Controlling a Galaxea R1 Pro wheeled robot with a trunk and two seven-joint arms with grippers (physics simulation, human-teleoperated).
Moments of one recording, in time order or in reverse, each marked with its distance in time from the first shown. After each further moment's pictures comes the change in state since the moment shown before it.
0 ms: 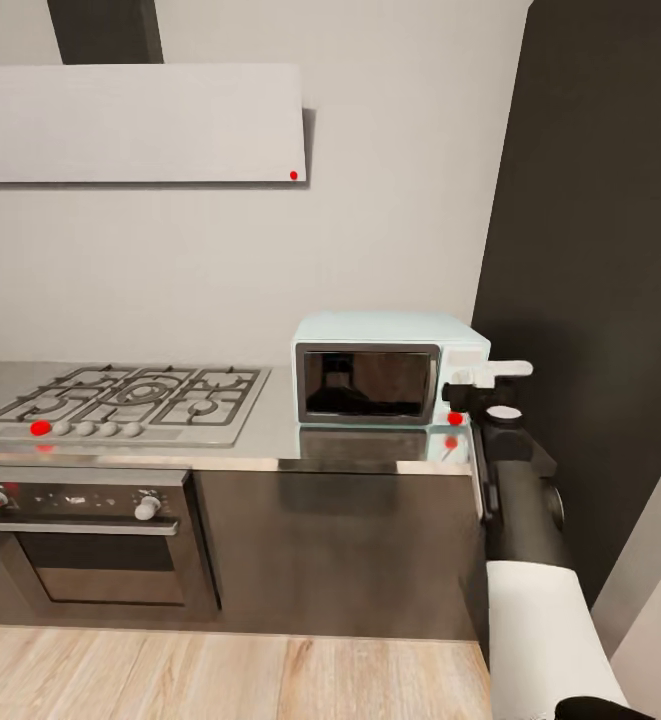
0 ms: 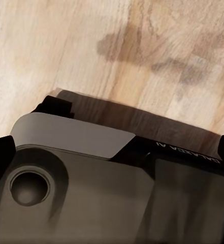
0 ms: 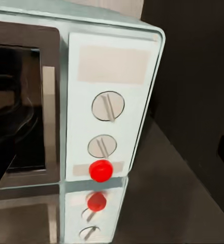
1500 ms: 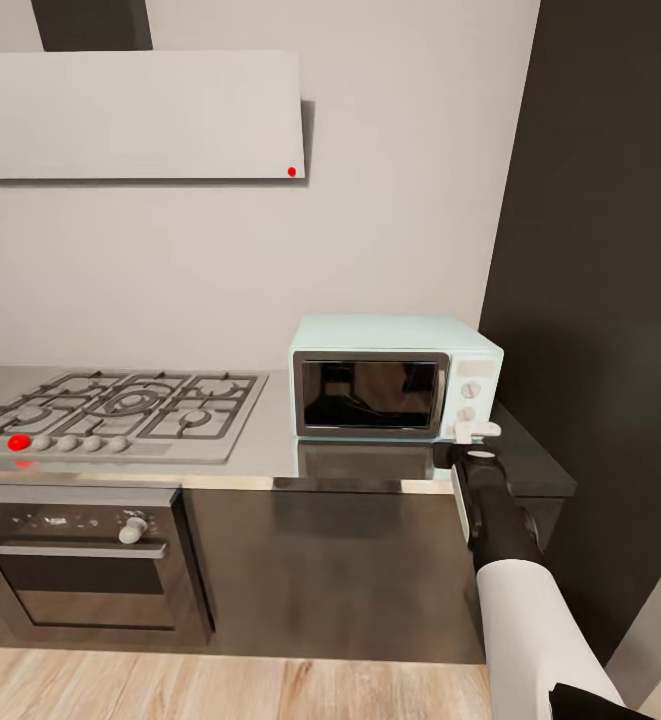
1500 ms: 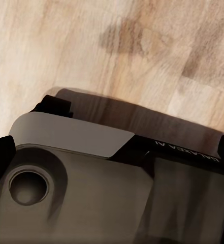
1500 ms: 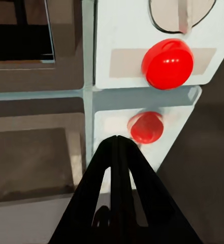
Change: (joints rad) left arm 0.000 0.000 0.000 0.000 -0.002 0.003 -0.004; right arm -0.001 0.000 -0.147 0.410 -0.024 -0.117 0.010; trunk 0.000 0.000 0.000
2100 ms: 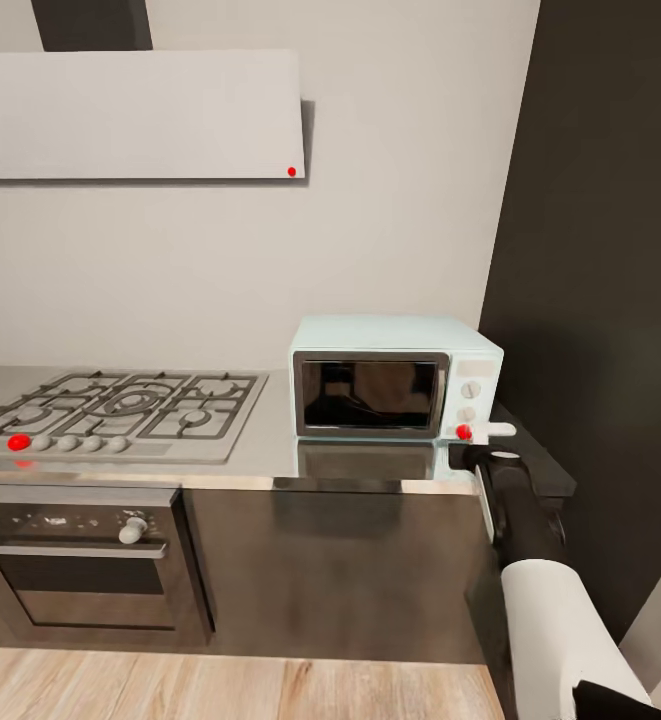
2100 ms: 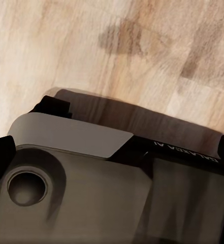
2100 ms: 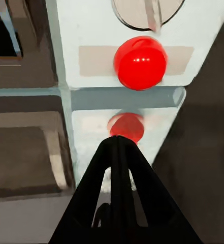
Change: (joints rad) left arm 0.000 -0.002 0.000 -0.002 0.000 -0.002 0.000; right arm 0.000 -0.083 -0.010 0.004 -0.010 0.003 0.122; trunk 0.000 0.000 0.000
